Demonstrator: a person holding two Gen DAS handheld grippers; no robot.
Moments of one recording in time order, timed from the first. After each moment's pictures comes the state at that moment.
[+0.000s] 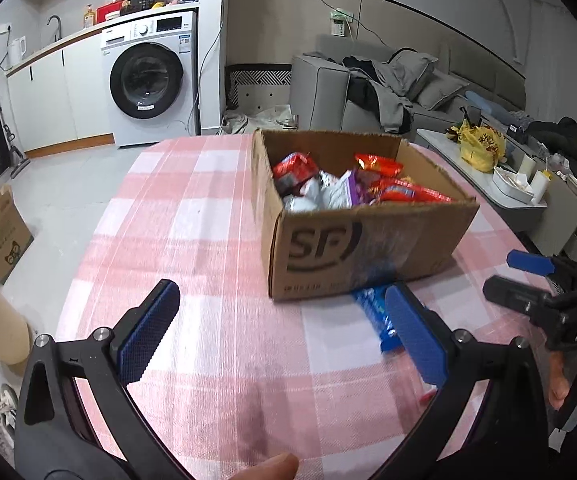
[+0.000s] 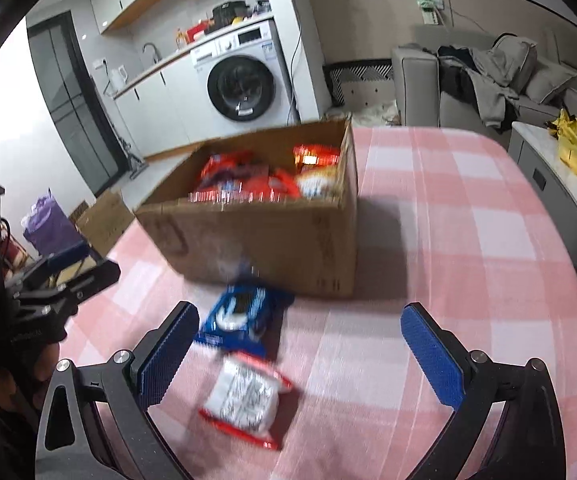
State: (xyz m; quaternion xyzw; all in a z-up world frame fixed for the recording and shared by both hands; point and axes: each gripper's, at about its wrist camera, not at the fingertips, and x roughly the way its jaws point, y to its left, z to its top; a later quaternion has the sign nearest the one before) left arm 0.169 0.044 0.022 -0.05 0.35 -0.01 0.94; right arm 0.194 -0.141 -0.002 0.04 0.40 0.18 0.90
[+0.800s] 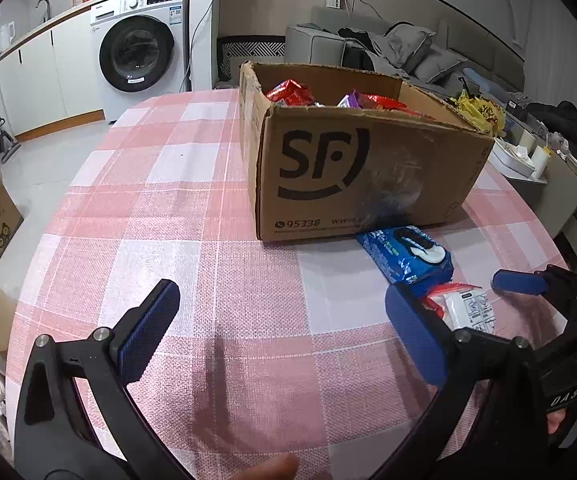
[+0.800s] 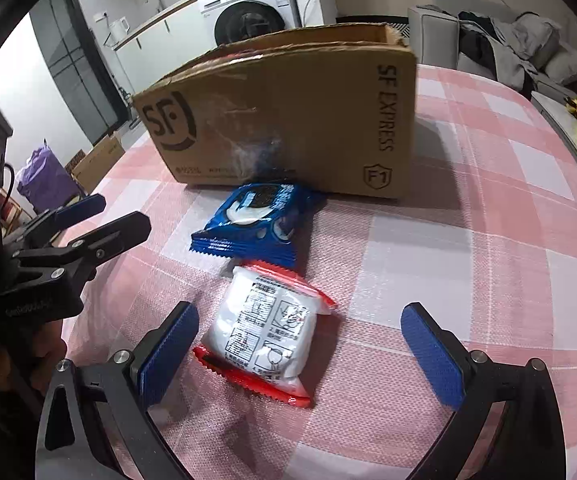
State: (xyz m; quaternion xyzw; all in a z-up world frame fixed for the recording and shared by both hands) left arm 0.177 0.034 -0.034 -0.05 0.39 -0.03 0.92; right arm 0.179 -0.102 -0.067 -0.01 0.47 0.19 0.86
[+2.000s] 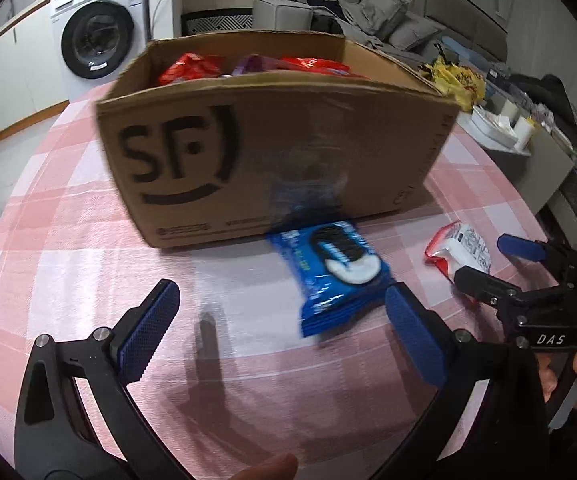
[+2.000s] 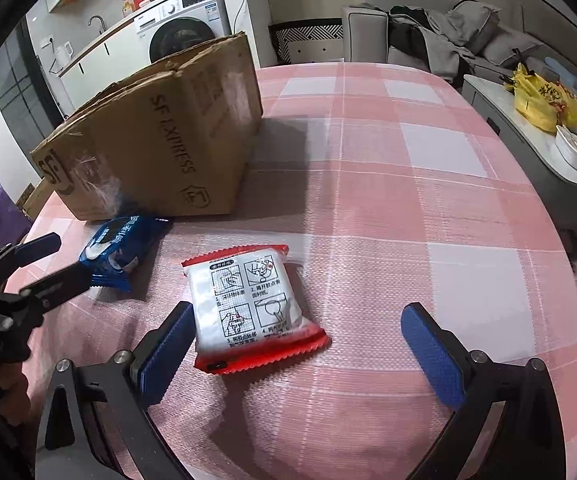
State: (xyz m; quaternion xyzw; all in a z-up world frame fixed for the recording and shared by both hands) left arm 0.214 -0.039 -0.047 -0.02 0.44 -0.08 0.89; right arm 0.205 -0.189 -0.074 0.01 0.46 0.09 0.88
